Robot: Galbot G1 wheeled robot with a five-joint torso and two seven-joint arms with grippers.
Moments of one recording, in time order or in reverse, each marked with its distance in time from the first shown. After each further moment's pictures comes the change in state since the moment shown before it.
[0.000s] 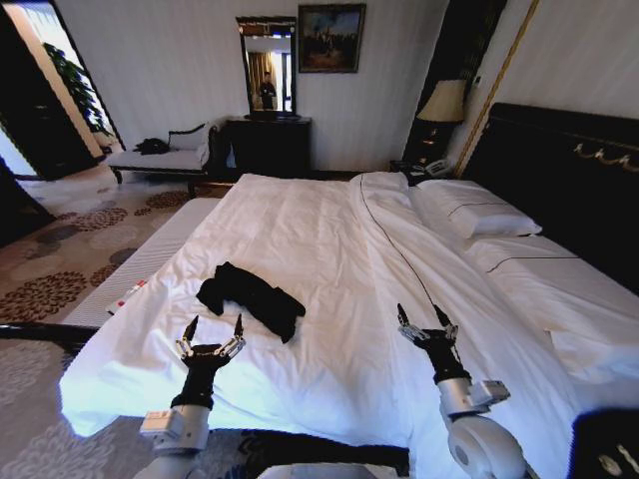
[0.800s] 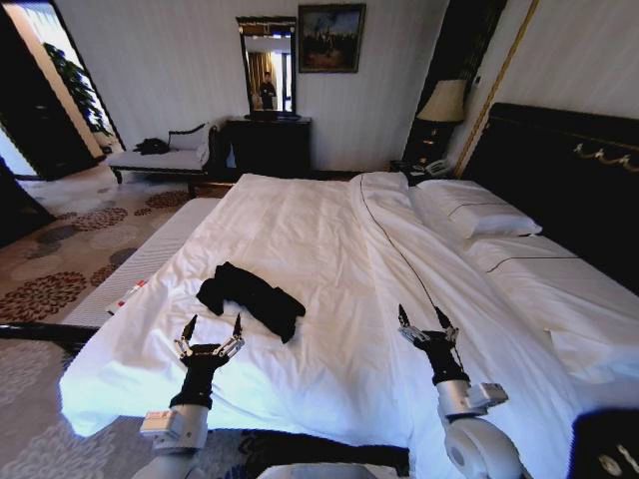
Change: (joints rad) left arm -0.004 0.005 -0.004 0.007 0.013 -0.012 -0.003; right arm 0.001 0.041 -0.002 -0.008 -0.025 0.004 0.000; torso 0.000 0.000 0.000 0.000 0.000
